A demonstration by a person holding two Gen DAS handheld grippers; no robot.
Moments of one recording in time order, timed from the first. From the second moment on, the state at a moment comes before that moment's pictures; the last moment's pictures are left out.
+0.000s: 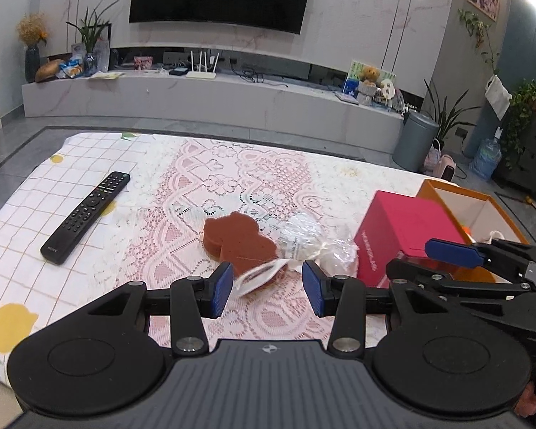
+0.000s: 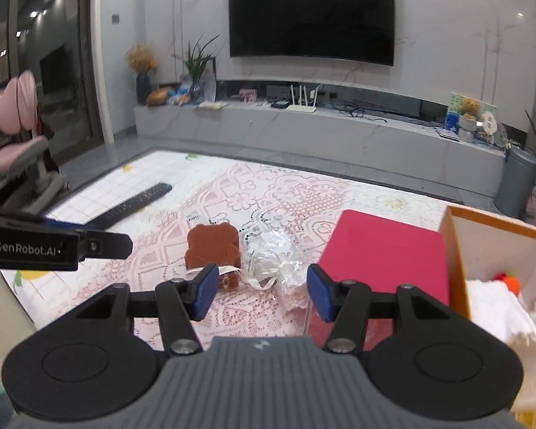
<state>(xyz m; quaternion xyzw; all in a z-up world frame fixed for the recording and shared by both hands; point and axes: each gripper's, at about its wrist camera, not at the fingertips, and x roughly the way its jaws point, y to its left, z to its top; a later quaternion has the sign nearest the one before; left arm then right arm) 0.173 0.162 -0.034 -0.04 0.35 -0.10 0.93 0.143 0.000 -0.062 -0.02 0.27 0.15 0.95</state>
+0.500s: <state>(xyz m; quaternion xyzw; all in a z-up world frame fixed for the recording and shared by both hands) 0.274 0.182 -0.066 -0.07 0.46 -0.11 0.88 0.269 0.046 -0.074 -0.17 0.39 0.23 0.87</state>
